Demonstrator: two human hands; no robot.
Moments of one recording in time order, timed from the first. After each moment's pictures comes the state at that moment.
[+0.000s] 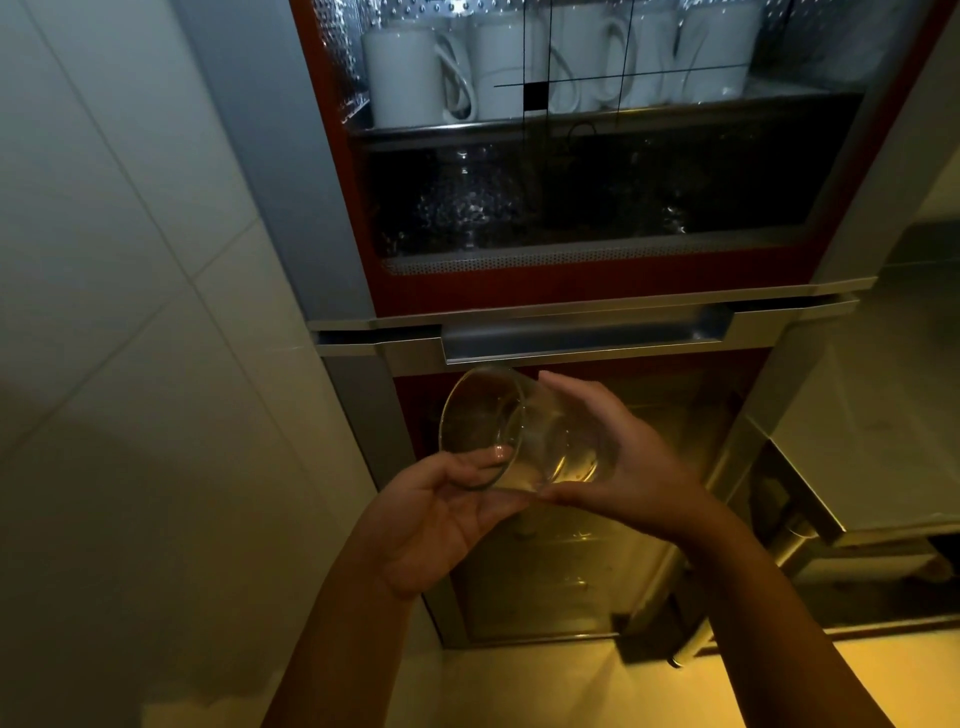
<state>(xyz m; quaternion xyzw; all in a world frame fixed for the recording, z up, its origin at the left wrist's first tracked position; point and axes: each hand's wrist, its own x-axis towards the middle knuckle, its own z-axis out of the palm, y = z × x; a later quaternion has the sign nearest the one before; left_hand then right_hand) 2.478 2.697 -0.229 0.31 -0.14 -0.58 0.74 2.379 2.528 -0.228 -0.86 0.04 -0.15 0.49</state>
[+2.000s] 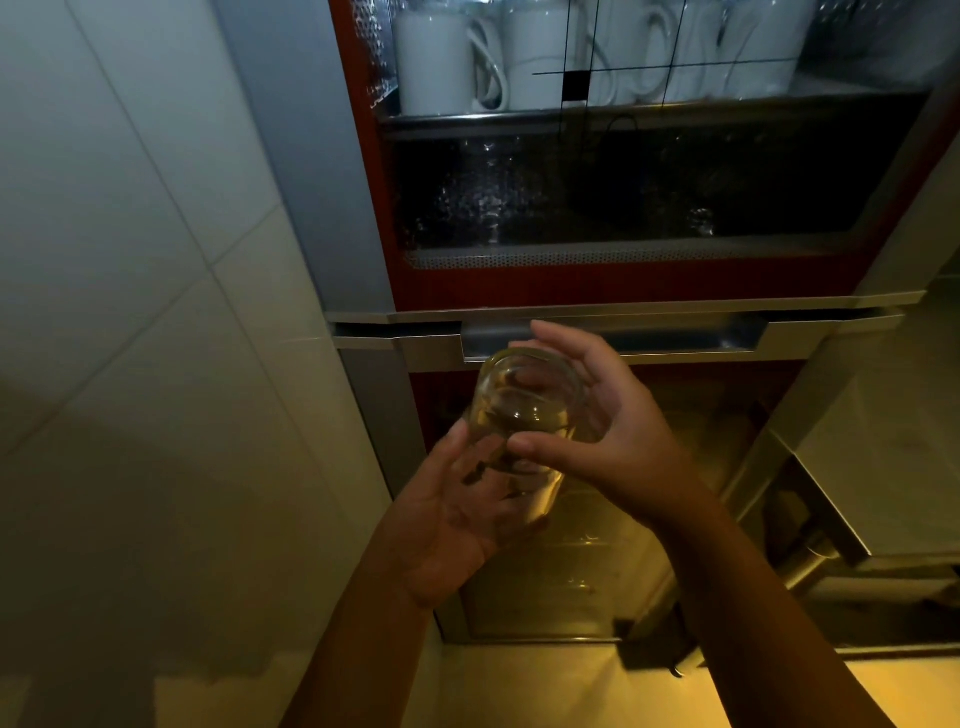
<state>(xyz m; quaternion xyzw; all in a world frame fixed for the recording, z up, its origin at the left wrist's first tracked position) 2.485 2.692 -0.255 0.33 -0.14 -0.53 0.77 2.400 2.556 -0.198 -0.79 0.00 -0.22 0.58</state>
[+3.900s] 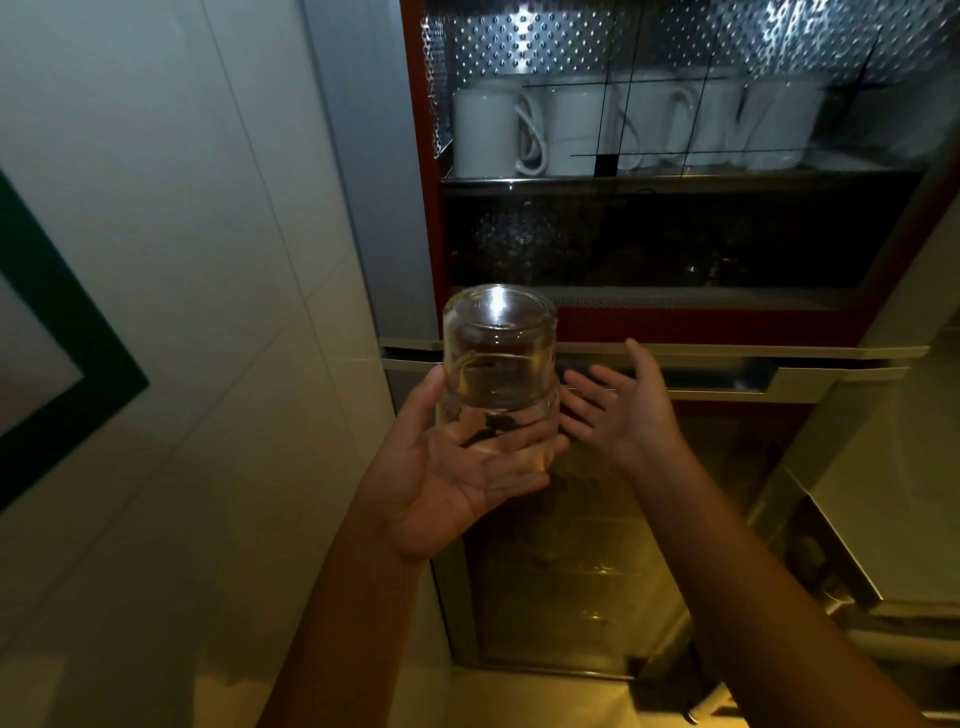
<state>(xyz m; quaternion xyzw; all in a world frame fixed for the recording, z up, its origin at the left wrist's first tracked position) 2.483 2.720 -0.177 0.28 -0.11 -0.52 0.80 2.457 2.531 -0.197 -0.38 0.29 -0.20 0.86</state>
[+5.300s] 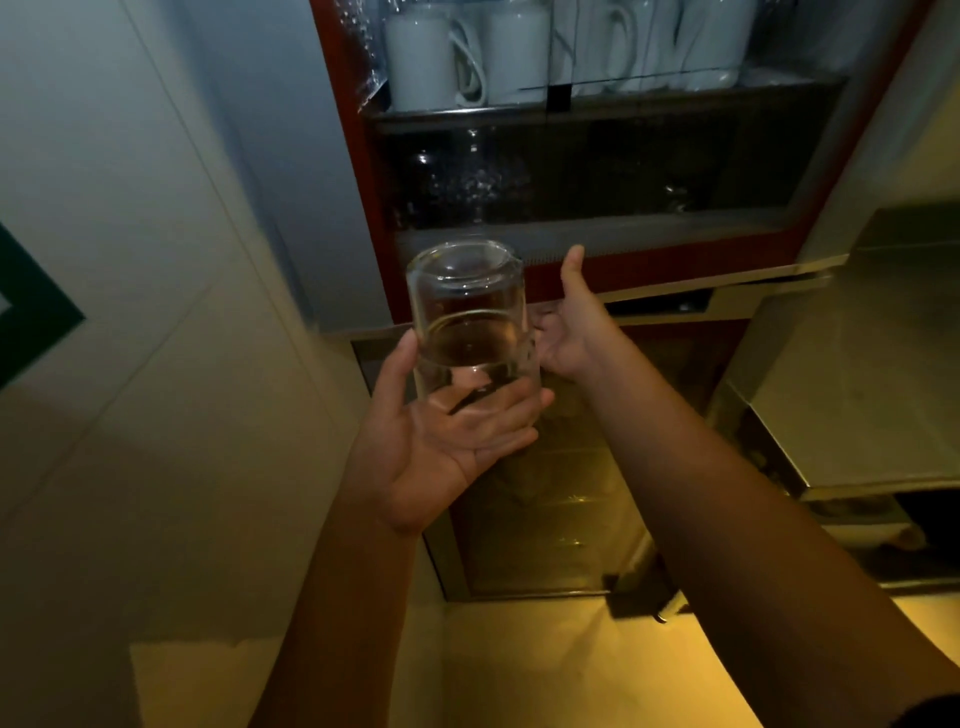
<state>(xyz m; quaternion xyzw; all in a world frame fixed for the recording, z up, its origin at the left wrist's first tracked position) 2.446 2.720 -0.185 0.26 -0.12 -0.53 0.80 2.461 2.526 -0.185 -0.36 0.25 -0.10 0.89</state>
